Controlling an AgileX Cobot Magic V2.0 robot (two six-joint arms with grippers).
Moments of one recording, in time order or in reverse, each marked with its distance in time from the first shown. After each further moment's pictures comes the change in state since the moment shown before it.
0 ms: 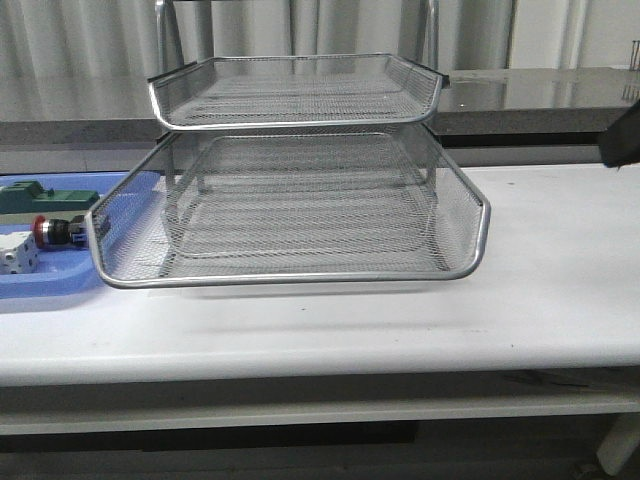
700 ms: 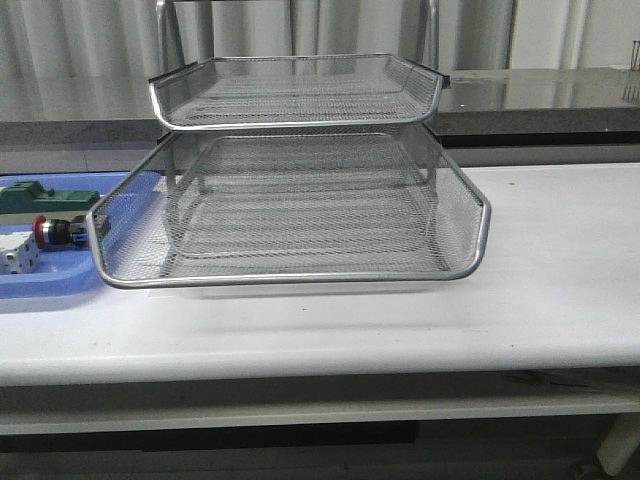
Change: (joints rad) left arm 0.000 0.000 0.000 0.000 0.000 0.000; right arm 0.117 -0.257 -0.108 -0.644 0.036 0.438
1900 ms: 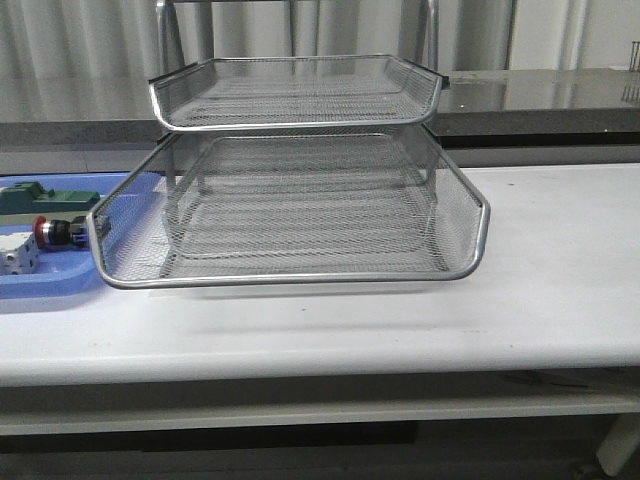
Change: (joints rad) left arm 0.000 0.000 0.000 0.000 0.000 0.000; right arm 0.031 -0.420 -0.002 -0.381 0.169 0.225
